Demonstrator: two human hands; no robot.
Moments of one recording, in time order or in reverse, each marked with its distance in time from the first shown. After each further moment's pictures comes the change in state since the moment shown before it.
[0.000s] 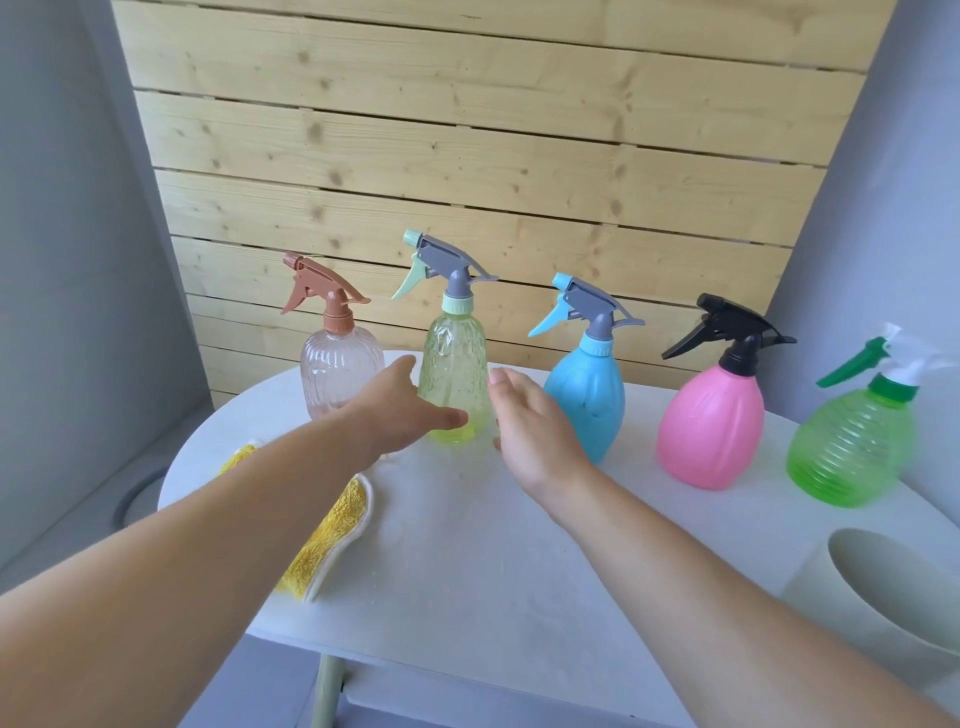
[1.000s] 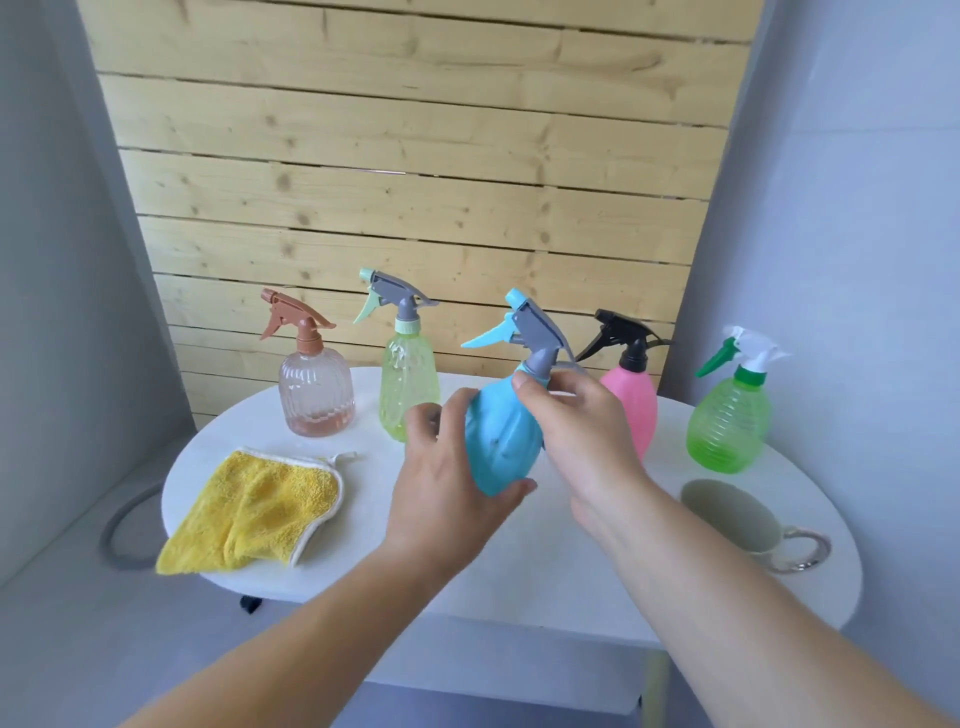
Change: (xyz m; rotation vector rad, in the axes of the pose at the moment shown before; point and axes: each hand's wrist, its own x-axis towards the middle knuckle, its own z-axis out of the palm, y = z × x) left_hand -0.139 0.036 0.089 0.049 0.311 0.517; right_hand -0.095 -0.043 -0.084 0.319 0.305 0.003
